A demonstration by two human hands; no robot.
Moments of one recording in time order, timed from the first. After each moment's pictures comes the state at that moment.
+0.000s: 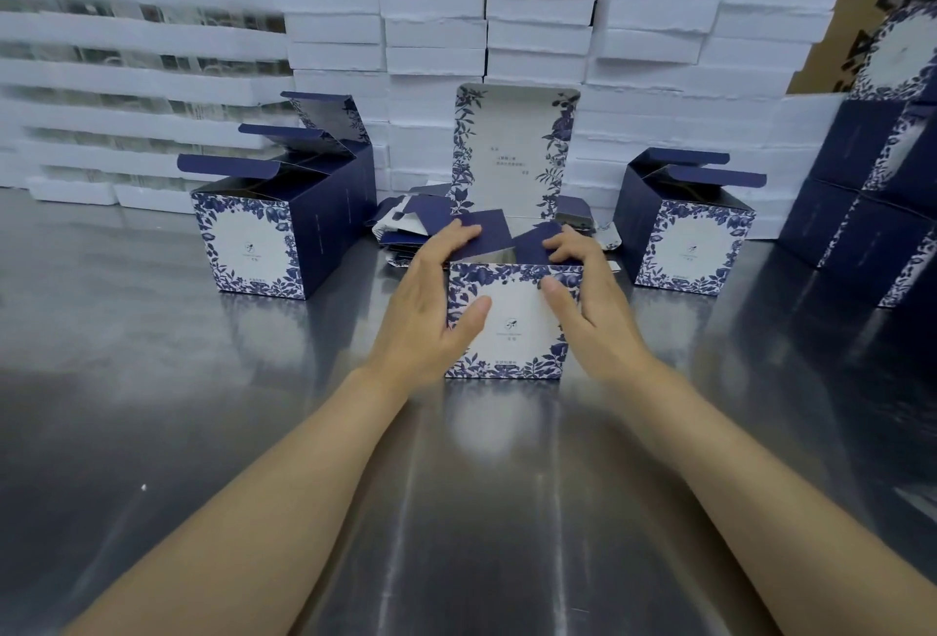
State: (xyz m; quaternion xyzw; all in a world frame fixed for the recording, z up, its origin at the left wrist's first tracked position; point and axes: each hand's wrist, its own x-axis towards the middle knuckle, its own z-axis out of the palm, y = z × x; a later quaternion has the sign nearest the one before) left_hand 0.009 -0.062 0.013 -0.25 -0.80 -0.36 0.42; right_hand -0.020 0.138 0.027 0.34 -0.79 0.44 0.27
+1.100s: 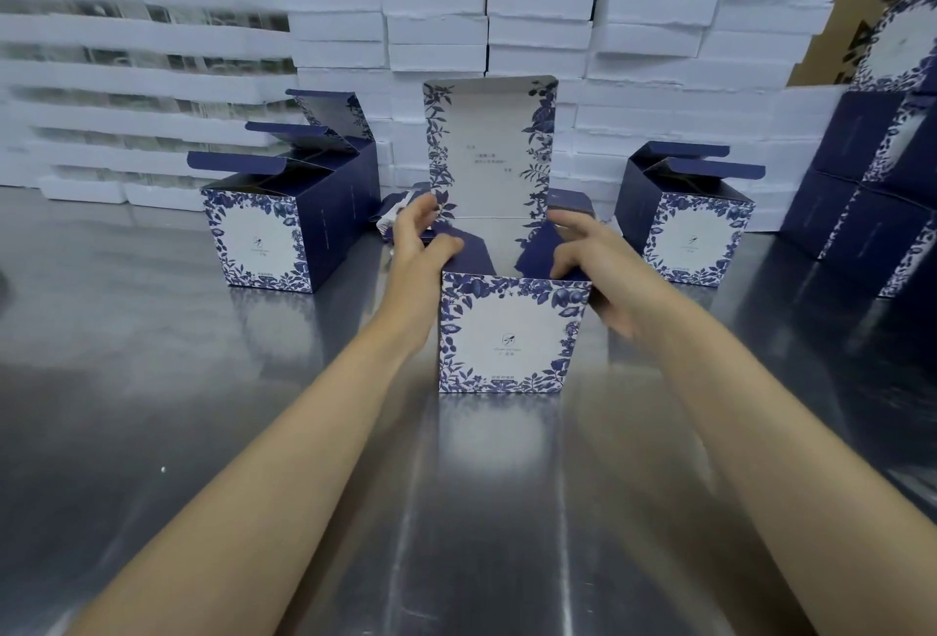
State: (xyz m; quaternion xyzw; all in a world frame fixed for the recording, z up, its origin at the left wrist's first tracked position) left_hand 0.015 -0.052 0.055 -0.04 -0.64 -0.73 0.23; right_hand -0.008 0.125 0.087 0.08 -0.72 0.69 -0.05
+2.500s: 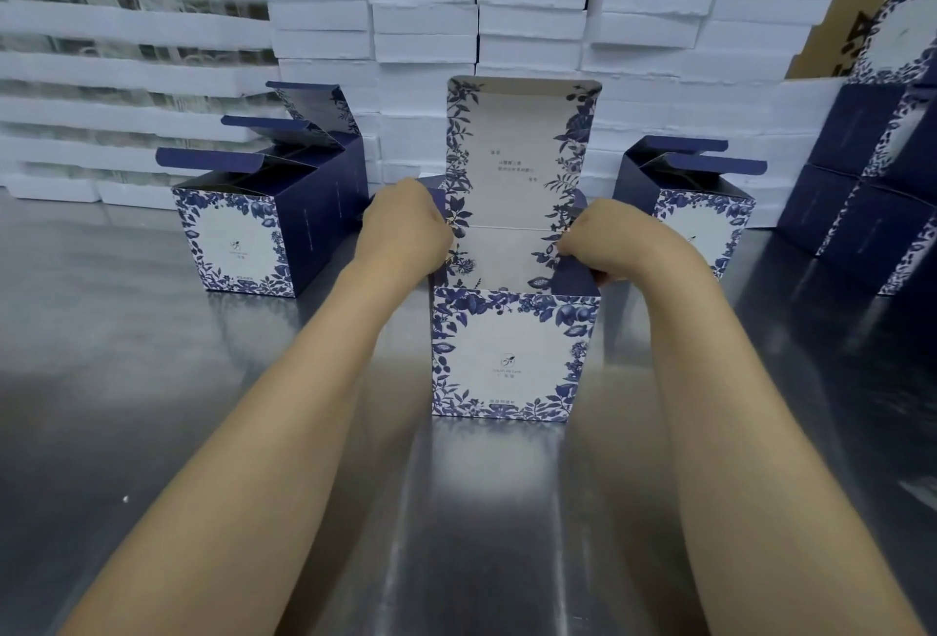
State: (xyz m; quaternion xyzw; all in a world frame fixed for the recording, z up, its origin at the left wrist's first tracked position) left_hand 0.004 -0.057 0.111 0.07 -0.93 -0.29 0.21; right_hand -0.038 0.126 0.120 0.04 -0.96 0.27 0.02
